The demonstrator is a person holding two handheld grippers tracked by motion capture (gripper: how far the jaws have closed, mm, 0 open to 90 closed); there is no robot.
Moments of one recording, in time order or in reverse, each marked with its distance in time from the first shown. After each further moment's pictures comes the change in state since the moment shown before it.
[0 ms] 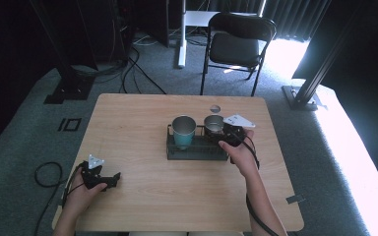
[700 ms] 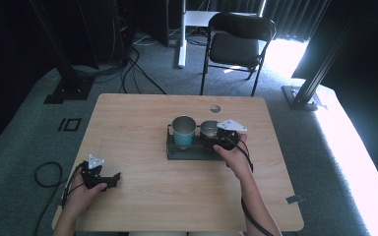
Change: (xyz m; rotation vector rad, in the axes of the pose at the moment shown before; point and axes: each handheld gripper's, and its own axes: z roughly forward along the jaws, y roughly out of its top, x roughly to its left) left arm 0.000 0.000 0.000 0.000 0.000 0.000; right arm 0.007 -0.021 0.020 0.045 -0.005 -0.016
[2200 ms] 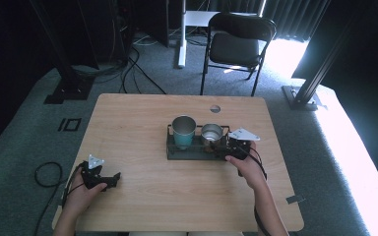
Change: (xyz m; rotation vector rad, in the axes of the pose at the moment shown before) left arm 0.000 0.000 0.000 0.000 0.000 0.000; right arm -0.018 -0.025 -0.034 0.023 0.023 -0.023
